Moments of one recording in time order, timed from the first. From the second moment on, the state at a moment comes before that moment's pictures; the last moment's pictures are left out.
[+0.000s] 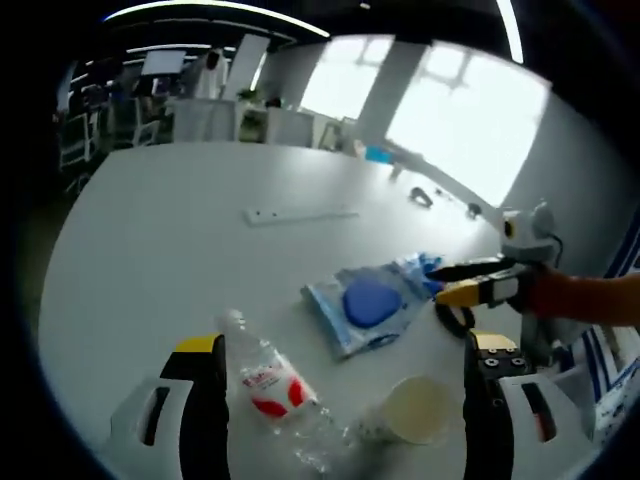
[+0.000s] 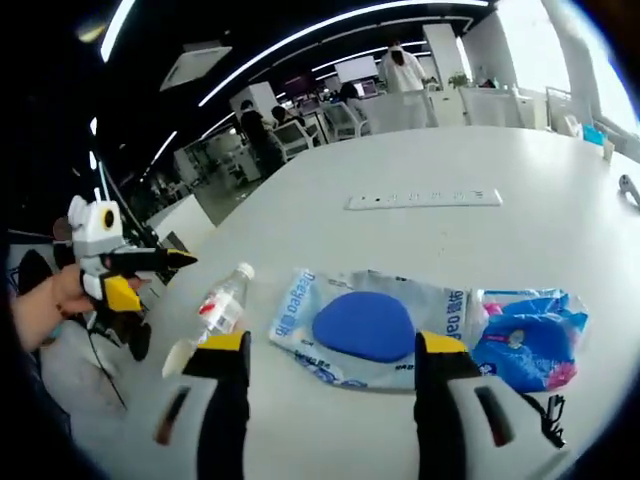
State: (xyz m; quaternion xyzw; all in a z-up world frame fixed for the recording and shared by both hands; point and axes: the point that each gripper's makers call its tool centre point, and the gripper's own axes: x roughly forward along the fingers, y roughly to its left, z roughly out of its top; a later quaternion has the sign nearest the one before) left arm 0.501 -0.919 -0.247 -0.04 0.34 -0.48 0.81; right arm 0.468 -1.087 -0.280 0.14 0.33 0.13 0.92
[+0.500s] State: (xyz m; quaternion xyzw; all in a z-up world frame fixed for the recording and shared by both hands) left arm 0.471 -0.877 -0.235 -0.07 0.32 -0.47 0.82; right arm 0.499 -1.025 -0.267 0.12 0.35 0.21 0.91
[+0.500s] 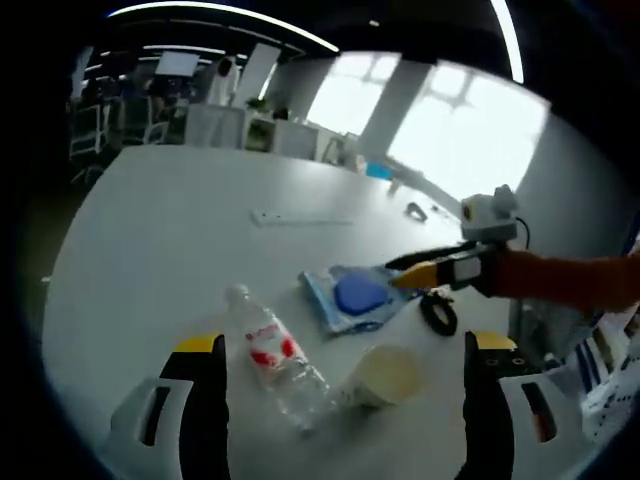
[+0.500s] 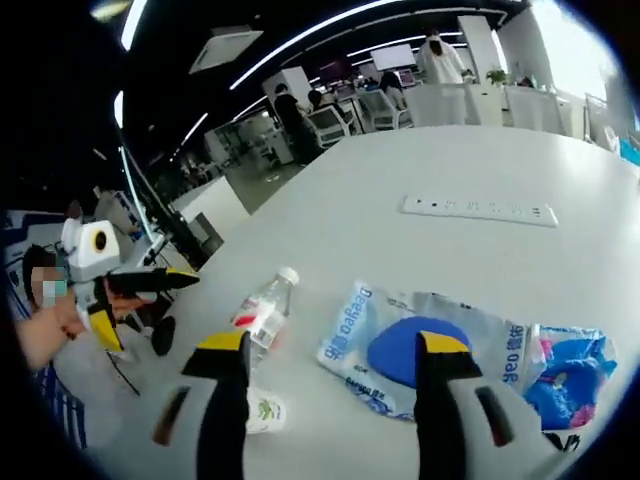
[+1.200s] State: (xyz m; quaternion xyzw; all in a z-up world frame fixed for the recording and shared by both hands) left arm 0.443 -0.850 -0.225 -0.09 0.31 -0.46 0.83; right arm 0.519 -0.978 -0.259 0.09 0.36 0.26 0.89
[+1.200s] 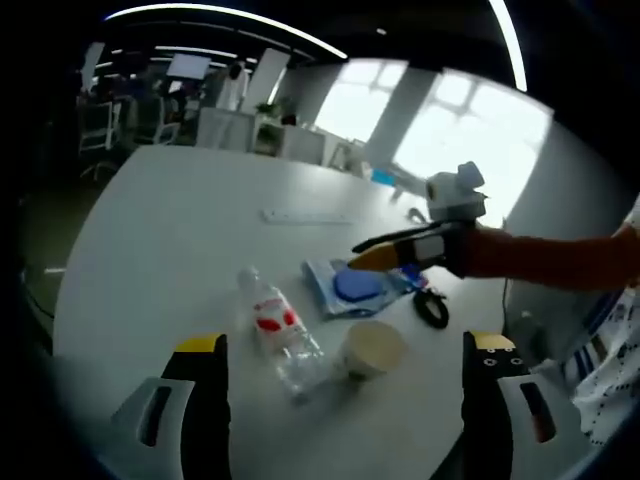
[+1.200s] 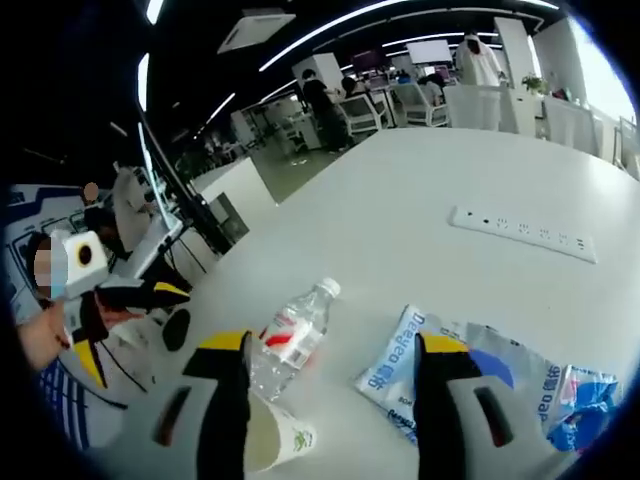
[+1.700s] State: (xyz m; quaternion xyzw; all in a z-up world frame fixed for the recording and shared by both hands) left arm 0.441 -0.842 -0.220 -0.09 0.31 -0.45 0.83; right arm 0.535 -0.948 -0.262 0.08 0.37 0.29 0.88
